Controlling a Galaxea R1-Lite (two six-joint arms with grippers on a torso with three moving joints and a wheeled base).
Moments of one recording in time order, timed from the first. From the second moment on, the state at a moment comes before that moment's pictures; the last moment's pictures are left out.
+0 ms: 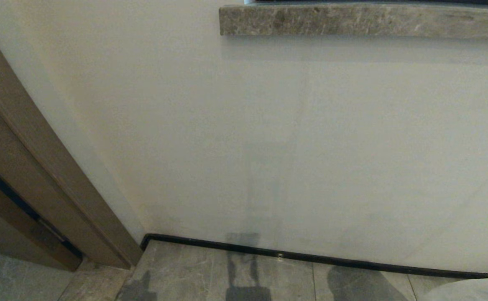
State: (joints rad) left arm 0.00 0.00 0.00 -0.02 0.01 0.01; right arm 0.00 0.00 0.00 0.00 0.00 -0.07
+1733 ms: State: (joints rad) left arm 0.00 0.00 0.00 -0.02 0.01 0.01; right arm 0.19 1.02 -0.43 0.07 0.08 0.09
